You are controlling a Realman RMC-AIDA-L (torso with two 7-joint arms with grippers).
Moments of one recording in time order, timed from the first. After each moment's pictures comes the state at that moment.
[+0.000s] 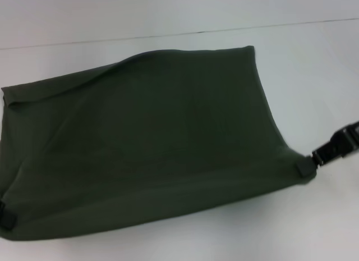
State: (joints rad) left arm -0.75 -1.90 0.61 0.87 2.77 2.09 -2.56; right arm 0.52 1.81 -1.04 -1.08 -1.97 -2.00 2.68
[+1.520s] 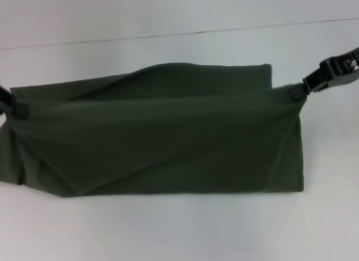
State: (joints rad) left arm -0.89 -1.85 0.50 0.88 2.69 1.87 -2.57; right arm 0.73 1.80 -0.81 -0.92 -2.27 -1.83 2.55
